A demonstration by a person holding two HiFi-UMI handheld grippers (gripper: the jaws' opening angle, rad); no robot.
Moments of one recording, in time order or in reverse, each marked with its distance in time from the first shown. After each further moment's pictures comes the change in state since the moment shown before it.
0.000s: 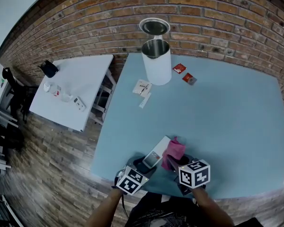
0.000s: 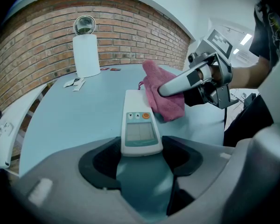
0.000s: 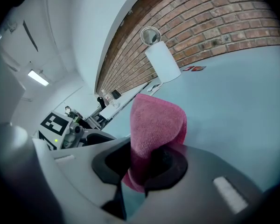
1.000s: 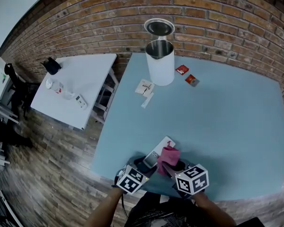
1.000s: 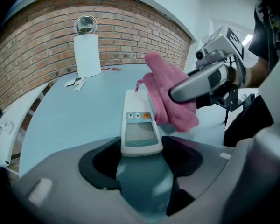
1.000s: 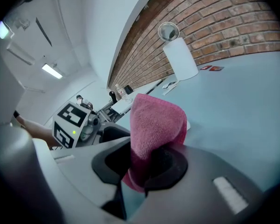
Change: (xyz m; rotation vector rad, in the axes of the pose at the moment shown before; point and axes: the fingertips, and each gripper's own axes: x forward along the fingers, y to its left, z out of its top) left arm 0.001 0.001 -0.001 -0.014 0.007 0.010; right arm -0.003 0.036 -0.011 -0.112 0.041 0.118
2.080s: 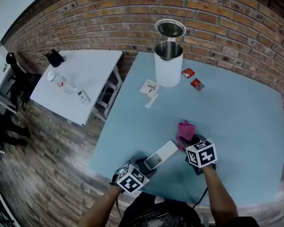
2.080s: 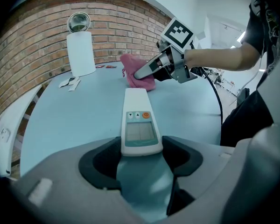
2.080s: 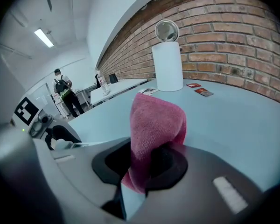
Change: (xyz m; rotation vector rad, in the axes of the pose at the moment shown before) left arm -0.002 -0.004 0.001 0.046 0.053 -0.051; right arm 0.012 -0.118 0.070 -0.217 0.107 -0.258
